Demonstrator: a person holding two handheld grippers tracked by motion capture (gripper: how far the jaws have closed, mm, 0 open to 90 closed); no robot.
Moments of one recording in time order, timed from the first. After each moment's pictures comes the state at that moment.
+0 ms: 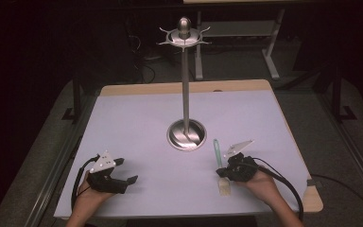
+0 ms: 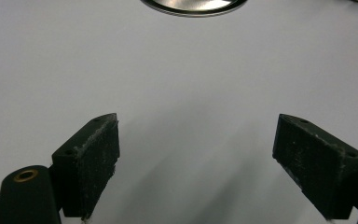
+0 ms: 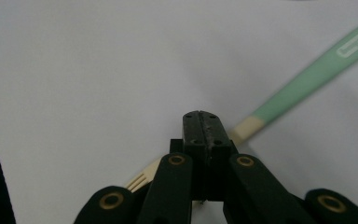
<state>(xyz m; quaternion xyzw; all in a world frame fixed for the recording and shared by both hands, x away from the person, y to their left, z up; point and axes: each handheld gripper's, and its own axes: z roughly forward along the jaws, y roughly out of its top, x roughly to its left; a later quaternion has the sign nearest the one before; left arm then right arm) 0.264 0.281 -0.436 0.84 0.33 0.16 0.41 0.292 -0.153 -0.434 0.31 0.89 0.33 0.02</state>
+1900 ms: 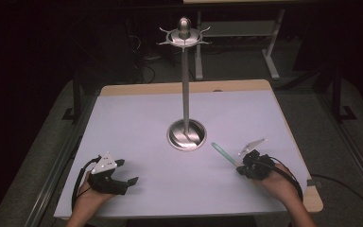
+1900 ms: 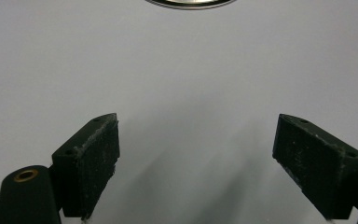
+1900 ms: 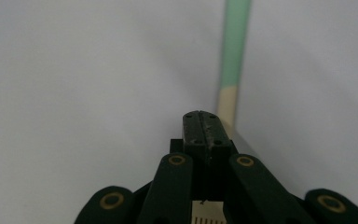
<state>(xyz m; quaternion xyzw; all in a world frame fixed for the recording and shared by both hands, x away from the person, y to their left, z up) 0.264 0.279 -0.439 0.84 0.32 0.15 0.40 0.296 -0.196 -0.429 0.35 0.90 0.24 0.08</state>
